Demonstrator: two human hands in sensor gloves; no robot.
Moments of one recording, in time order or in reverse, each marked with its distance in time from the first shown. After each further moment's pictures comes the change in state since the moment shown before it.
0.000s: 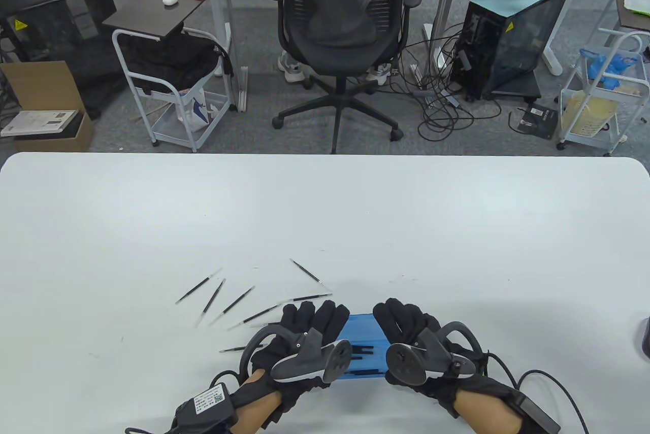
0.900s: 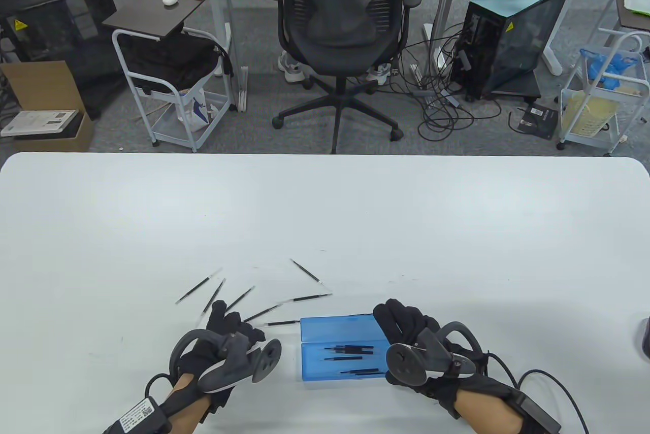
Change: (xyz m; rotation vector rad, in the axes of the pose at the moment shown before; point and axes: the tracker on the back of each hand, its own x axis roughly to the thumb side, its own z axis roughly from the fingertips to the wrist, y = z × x) left_hand -0.084 -0.030 0.047 0.132 0.196 -0.138; right_hand 0.000 0.001 0.001 0.008 -0.011 0.000
